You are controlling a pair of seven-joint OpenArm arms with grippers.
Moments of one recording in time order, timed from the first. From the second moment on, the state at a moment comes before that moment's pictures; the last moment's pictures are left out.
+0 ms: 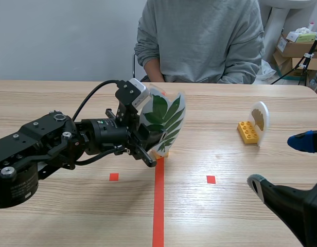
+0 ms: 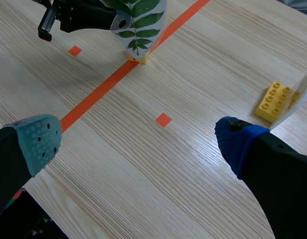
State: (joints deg) left arm -14.9 -14.2 30.1 65.2 -10.8 -32.8 1.2; right arm -43.9 24.8 22.3 118.4 23.3 45.3 -11.5
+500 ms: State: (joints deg) left arm -14.7 -14.4 29.9 65.2 -11.3 -32.9 0.0; right arm -43.9 24.8 22.3 118.4 23.3 45.3 -11.5
